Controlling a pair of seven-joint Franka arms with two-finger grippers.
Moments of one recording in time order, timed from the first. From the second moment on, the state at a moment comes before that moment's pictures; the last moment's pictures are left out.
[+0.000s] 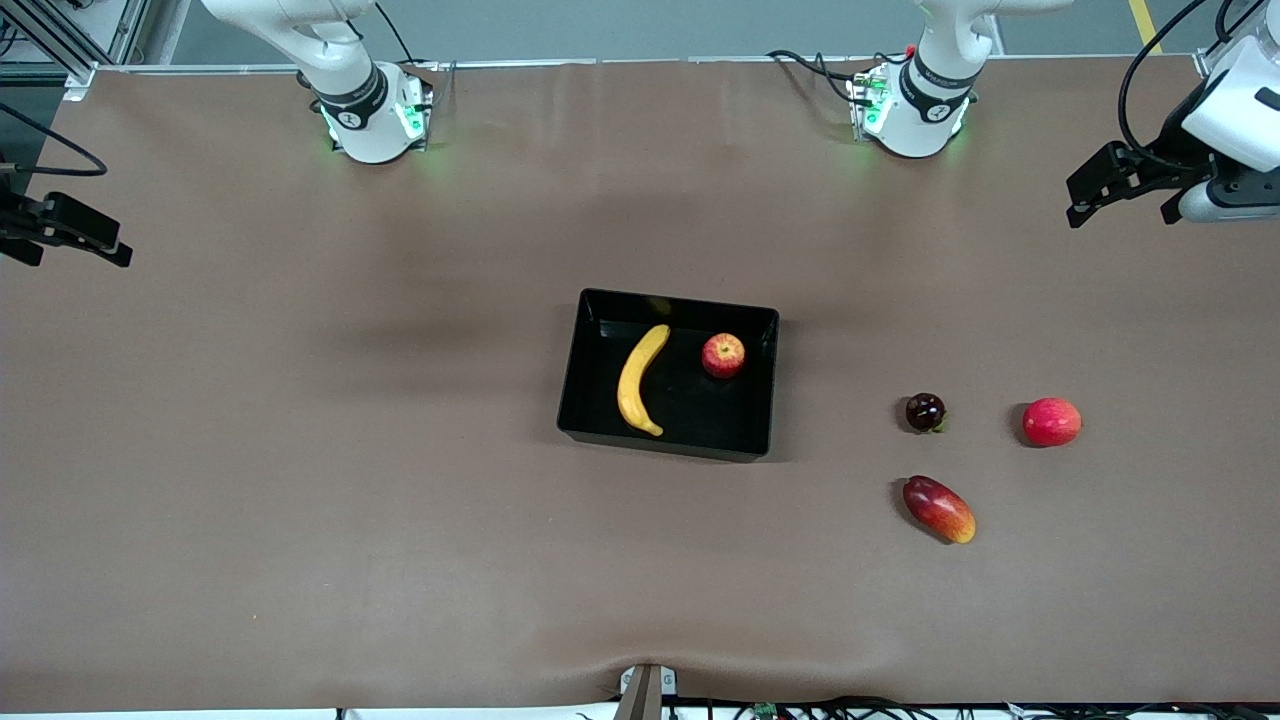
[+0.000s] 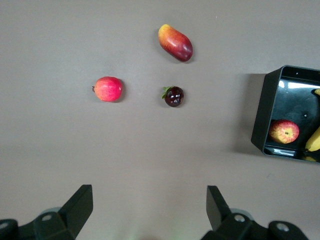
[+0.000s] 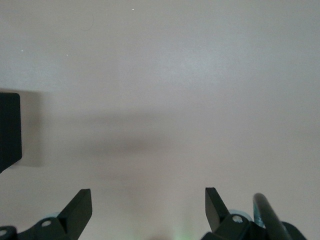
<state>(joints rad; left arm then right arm) -0.04 -0.14 -0.06 -1.68 0.02 1.56 -0.12 0.07 0.01 -0.15 -1.50 0.02 1.47 -0.04</state>
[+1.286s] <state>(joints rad) -0.03 -0.04 -0.14 -1.61 0.02 1.52 -0.13 0.06 0.01 -0.15 -1.50 0.01 1.48 -0.04</state>
